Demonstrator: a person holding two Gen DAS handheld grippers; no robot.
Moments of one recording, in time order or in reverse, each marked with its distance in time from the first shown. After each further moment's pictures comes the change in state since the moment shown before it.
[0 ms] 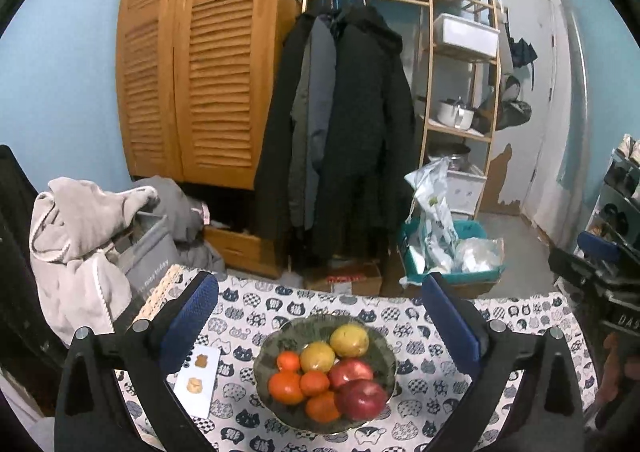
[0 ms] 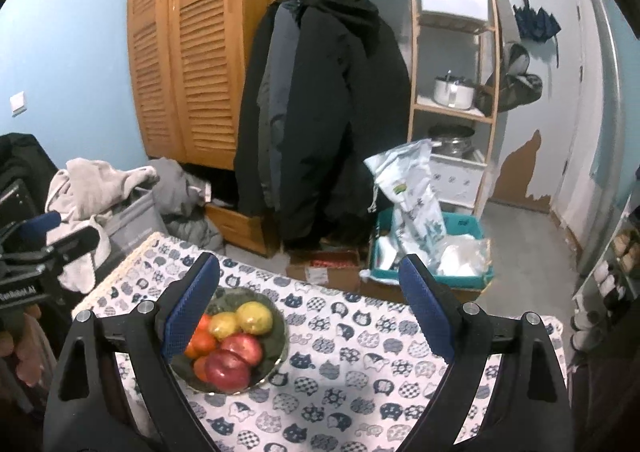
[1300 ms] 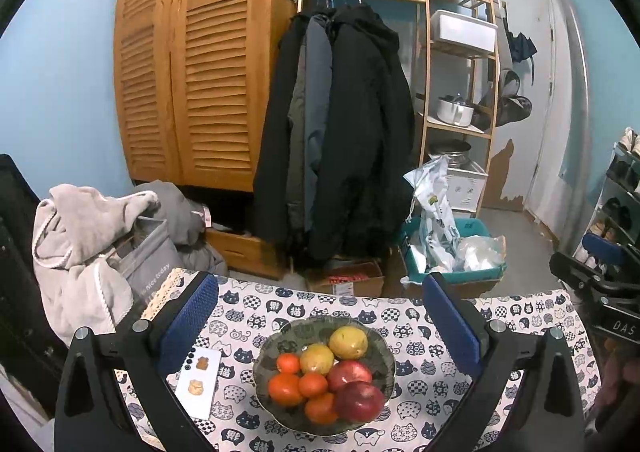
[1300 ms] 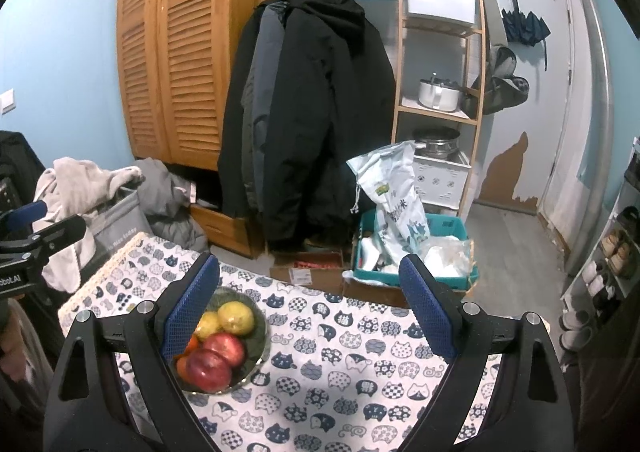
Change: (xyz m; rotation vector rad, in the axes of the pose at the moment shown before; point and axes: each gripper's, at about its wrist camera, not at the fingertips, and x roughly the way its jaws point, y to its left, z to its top) left arm 0.001 -0.016 0.004 0.019 0.011 0.017; right arm -0.002 -0.017 -0.005 0.010 -0.006 -0.036
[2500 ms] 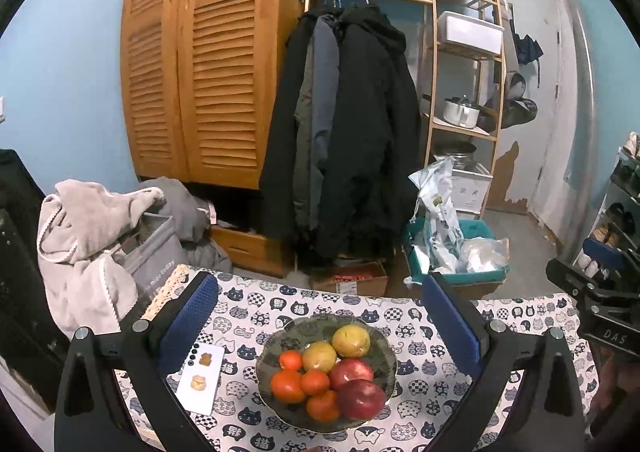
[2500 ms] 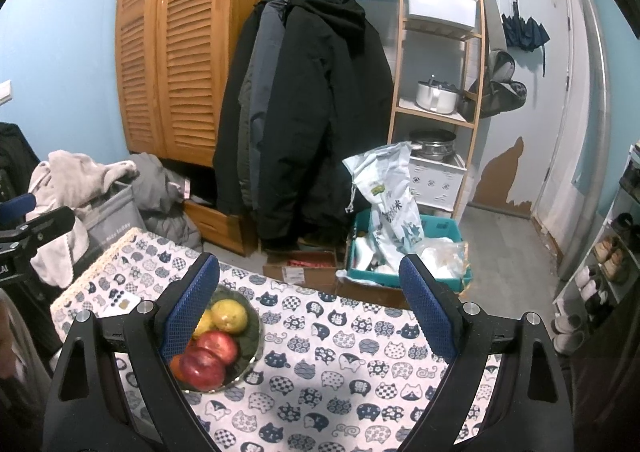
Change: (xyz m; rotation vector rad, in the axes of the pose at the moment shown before) left arm -0.006 0.003 0.000 -0.017 0.003 0.022; right arm -0.001 -0.008 -0.002 -0.020 0.006 -0.012
